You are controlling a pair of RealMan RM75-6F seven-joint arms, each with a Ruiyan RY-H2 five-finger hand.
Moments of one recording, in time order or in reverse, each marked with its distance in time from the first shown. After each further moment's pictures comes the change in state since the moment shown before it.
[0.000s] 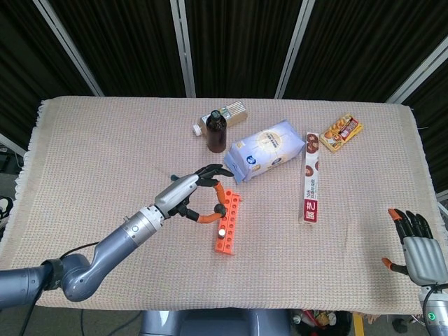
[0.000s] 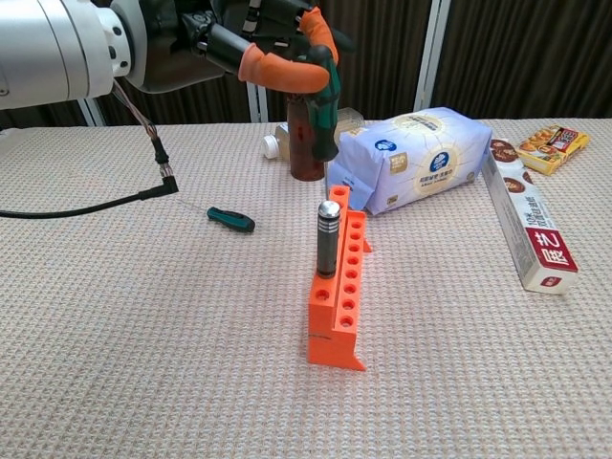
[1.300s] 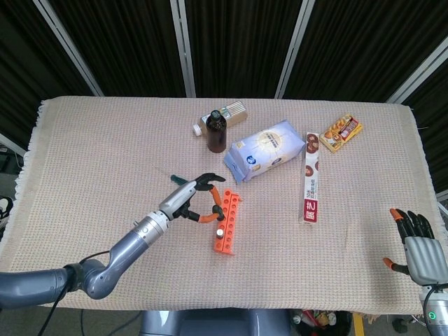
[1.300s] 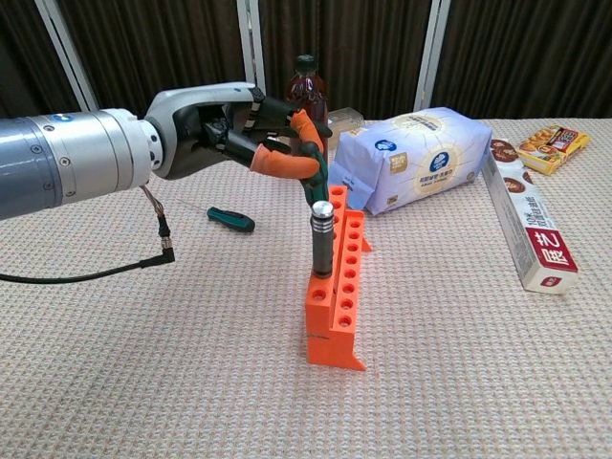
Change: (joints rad) left arm 0.020 -0.194 0.052 0.190 -0.080 -0.006 0.010; right arm 0.000 -0.002 0.004 0.003 0.013 -0.010 -0.004
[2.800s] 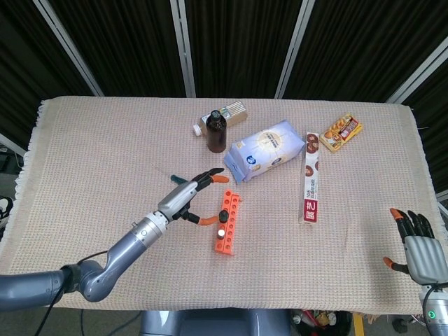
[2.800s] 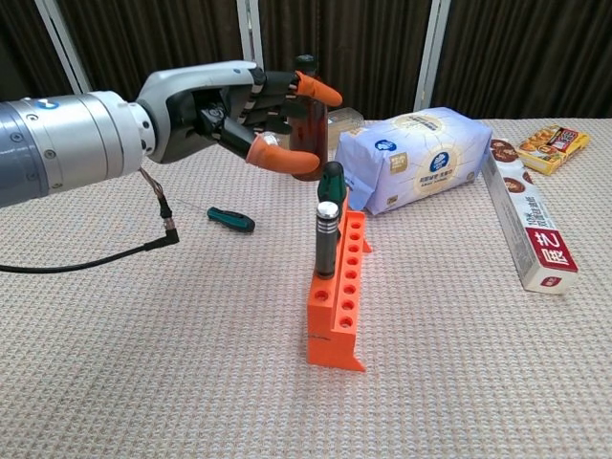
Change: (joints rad) left arm 0.023 0.024 -0.008 -0.039 0.073 0.040 0.087; right arm 0.003 -0.003 0.004 0.001 0.006 -0.006 -0.005
